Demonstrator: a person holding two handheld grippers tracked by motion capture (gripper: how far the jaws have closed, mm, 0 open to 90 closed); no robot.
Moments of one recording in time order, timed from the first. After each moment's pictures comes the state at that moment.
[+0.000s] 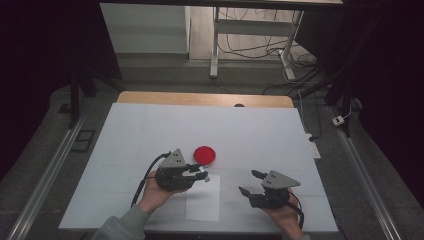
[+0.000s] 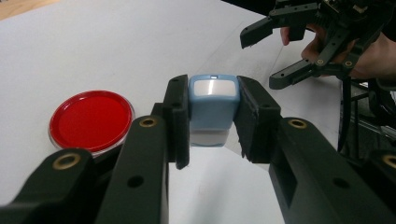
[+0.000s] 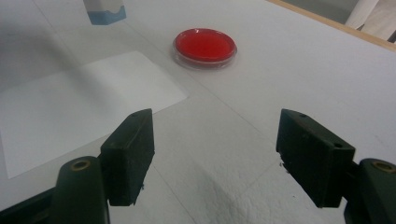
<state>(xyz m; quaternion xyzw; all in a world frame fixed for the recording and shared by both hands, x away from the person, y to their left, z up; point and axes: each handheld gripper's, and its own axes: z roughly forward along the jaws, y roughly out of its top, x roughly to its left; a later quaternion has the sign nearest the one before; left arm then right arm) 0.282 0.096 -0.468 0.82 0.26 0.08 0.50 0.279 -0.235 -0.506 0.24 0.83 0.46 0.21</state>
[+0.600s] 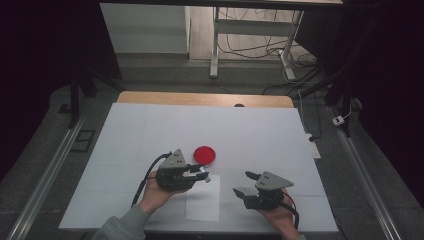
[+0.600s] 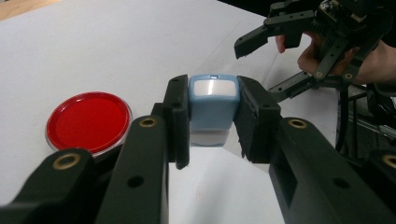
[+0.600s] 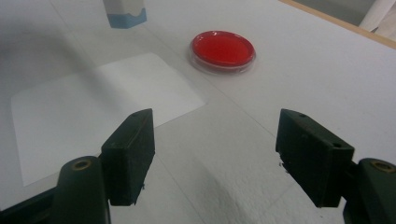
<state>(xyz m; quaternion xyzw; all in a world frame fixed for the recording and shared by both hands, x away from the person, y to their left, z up) 0.282 0.094 -0.468 0.82 0.26 0.07 0.50 0.277 -0.220 -0.508 0.23 0.83 0.46 0.19</state>
